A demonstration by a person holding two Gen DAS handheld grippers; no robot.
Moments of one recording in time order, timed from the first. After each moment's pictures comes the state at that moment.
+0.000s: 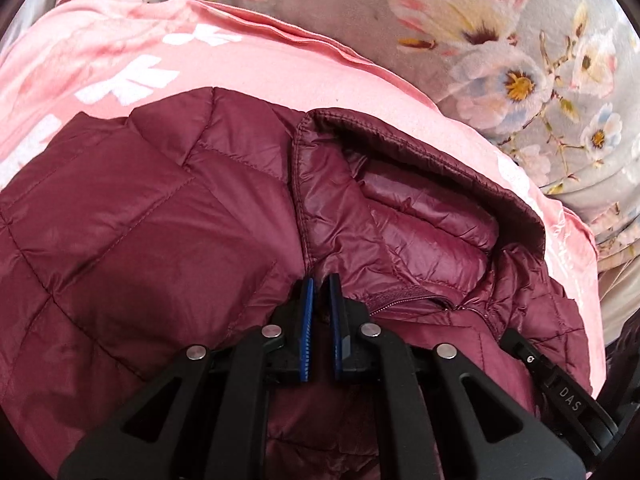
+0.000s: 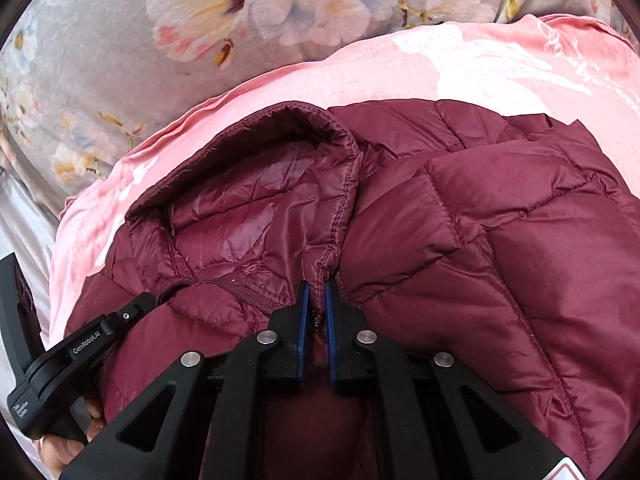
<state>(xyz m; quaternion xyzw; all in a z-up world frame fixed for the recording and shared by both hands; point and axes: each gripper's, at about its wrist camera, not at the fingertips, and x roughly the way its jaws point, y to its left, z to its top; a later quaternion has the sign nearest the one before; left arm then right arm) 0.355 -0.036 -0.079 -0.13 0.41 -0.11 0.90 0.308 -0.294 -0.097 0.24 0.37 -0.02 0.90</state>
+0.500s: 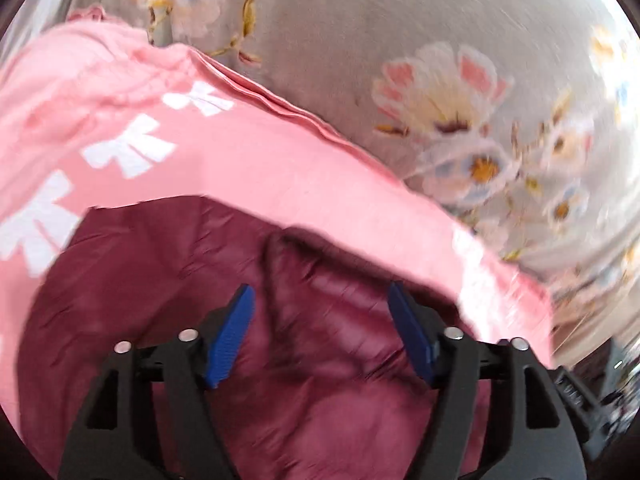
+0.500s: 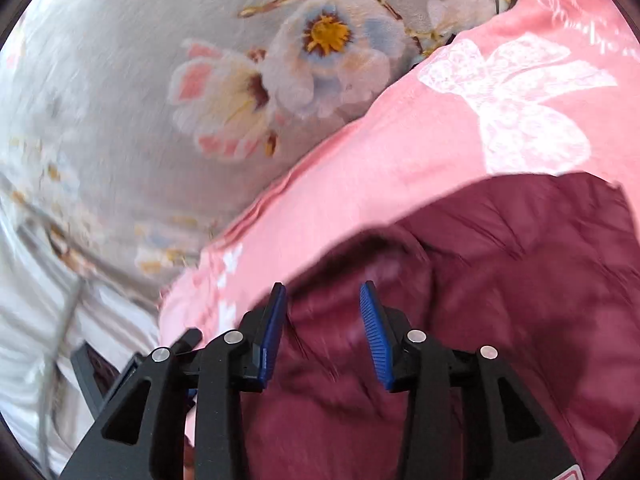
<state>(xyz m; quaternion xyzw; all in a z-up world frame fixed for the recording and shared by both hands) 0.371 -0.017 0.004 -0.23 0.36 -0.13 0.90 0.339 -0.335 -0.027 0.43 0.29 0.06 0.86</state>
